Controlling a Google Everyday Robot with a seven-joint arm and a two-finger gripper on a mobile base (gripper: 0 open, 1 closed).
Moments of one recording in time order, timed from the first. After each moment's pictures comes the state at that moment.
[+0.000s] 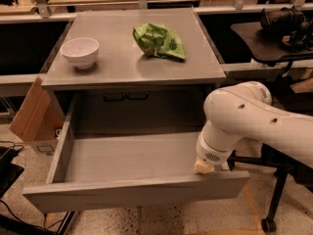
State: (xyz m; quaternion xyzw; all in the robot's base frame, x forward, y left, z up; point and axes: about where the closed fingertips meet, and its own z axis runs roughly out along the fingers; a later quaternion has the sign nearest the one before) arm 0.455 -0.136 0.687 -0.56 0.82 0.03 0.07
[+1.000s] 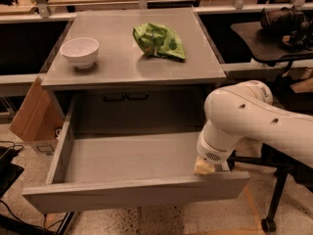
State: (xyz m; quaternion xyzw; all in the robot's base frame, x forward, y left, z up) arm 0.454 -0.138 0.688 -0.57 0.82 0.02 0.06
